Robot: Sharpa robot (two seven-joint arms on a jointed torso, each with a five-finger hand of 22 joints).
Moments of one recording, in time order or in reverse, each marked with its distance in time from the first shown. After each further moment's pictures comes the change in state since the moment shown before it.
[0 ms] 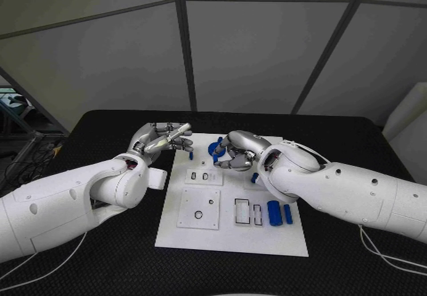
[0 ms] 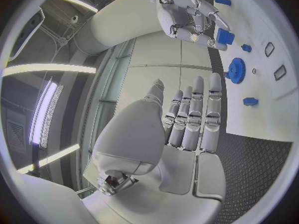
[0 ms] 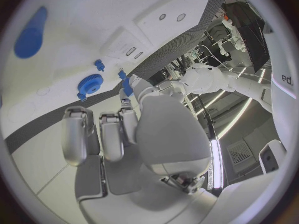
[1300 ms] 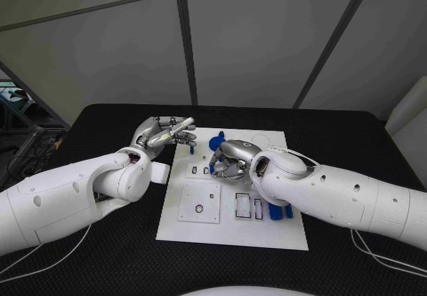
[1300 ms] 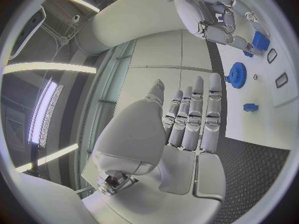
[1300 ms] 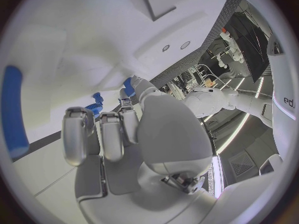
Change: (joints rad) left arm 0.000 0.008 0.000 0.002 0.004 0.011 -0.003; left_hand 0.005 0.005 0.003 -0.003 0.000 0.000 0.000 0.000 0.000 0.000 0.000 0.000 0.000 -0.004 -0.004 0.000 0.001 0.000 0.000 0.000 0.000 0.000; right arm -0.048 0.063 -0.011 -0.054 -0.112 0.086 -0.033; right_hand -0.015 -0.007 0.002 0.003 0.011 0.001 -0.005 -0.002 -0.001 0.000 0.000 0.000 0.000 -0.004 -0.004 0.000 0.000 0.000 0.000 0.000 0.000 0.001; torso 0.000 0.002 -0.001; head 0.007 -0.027
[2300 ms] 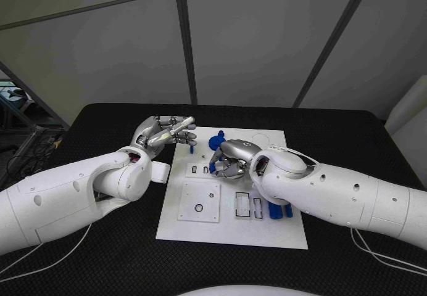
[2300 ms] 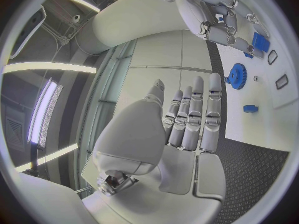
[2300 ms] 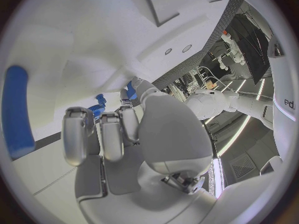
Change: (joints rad) left arm 0.000 0.003 0.000 -0.002 0.001 0.003 -0.002; left_hand 0.000 0.000 0.000 0.000 0.000 0.000 0.000 0.000 0.000 0.000 0.000 0.000 0.000 0.000 0.000 0.001 0.001 0.000 0.000 0.000 0.000 0.001; right arm 0.000 0.000 0.001 -0.002 -0.016 0.017 -0.013; right_hand -0.031 -0.026 0.000 0.000 -0.008 -0.061 0.028 -0.016 -0.016 -0.013 0.013 -0.016 0.000 0.003 0.004 0.000 0.001 0.000 0.000 0.000 0.000 0.000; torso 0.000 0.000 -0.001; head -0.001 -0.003
